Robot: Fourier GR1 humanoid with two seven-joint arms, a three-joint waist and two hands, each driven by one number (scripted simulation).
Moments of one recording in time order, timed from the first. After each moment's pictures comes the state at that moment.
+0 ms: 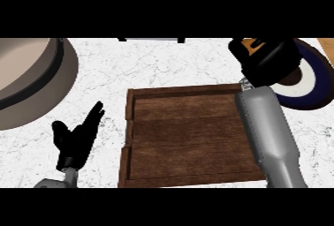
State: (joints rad) left arm -0.03 0.24 -0.21 -1.48 0.24 0.17 0.19; right arm -0.78 -0.02 -0.13 -1.11 1.79 -0.82 1.09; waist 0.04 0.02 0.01
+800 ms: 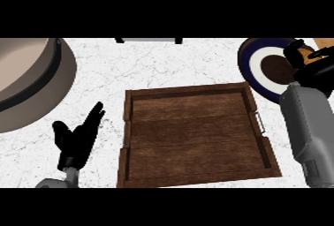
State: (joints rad) left arm -0.03 0.22 -0.19 -1.45 0.23 0.15 0.17; right arm -0.78 -0.24 -0.40 -0.77 1.59 -1.21 0.97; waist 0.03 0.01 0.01
